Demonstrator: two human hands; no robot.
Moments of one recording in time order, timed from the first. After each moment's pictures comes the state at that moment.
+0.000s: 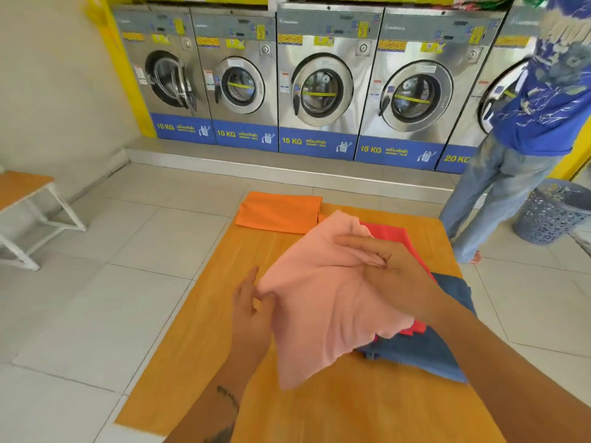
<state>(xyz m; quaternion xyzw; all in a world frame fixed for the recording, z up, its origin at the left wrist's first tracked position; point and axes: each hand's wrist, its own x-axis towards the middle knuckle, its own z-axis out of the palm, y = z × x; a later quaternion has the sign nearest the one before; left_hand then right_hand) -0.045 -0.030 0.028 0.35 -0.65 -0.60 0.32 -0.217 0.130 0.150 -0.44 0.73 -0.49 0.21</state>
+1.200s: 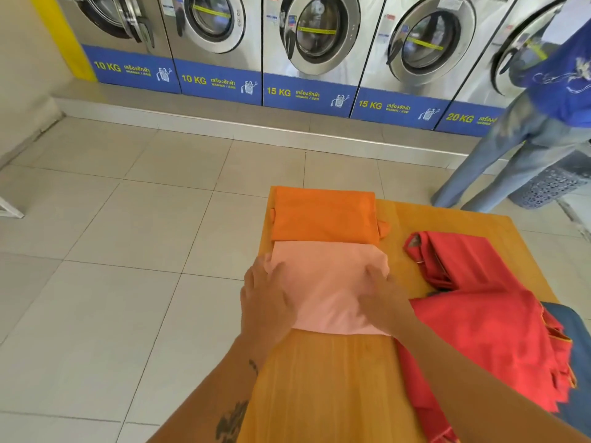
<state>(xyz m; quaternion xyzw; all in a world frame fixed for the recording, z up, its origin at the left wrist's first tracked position) -0.126 -0.291 -0.045 0.30 -0.91 -0.29 0.07 -0.274 -0.106 -0.037 -0.16 0.94 -0.16 0.24</state>
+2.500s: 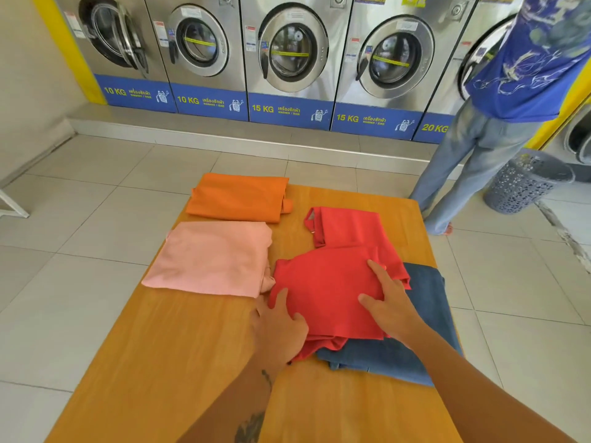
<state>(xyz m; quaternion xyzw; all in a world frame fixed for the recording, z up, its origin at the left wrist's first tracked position) -0.166 0.023 -0.027 0.43 -0.81 -0.39 -0.02 -0.315 0.180 0.009 -0.17 0.88 -0.37 0.24</state>
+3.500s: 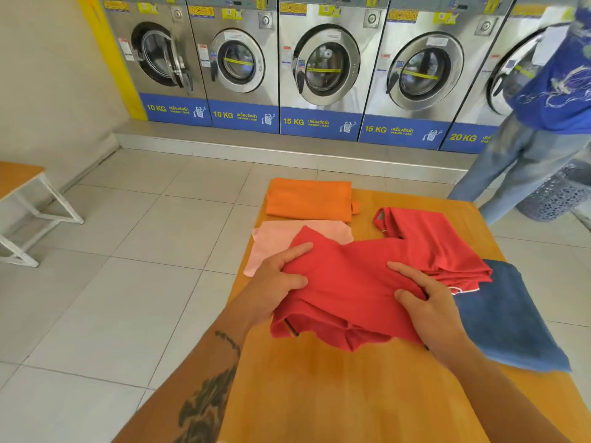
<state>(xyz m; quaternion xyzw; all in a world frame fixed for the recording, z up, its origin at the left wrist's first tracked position) -0.025 -0.153 0.075 0.25 -0.63 -0.73 0.04 -0.146 0.083 0.066 -0.17 0.79 -0.57 0.14</state>
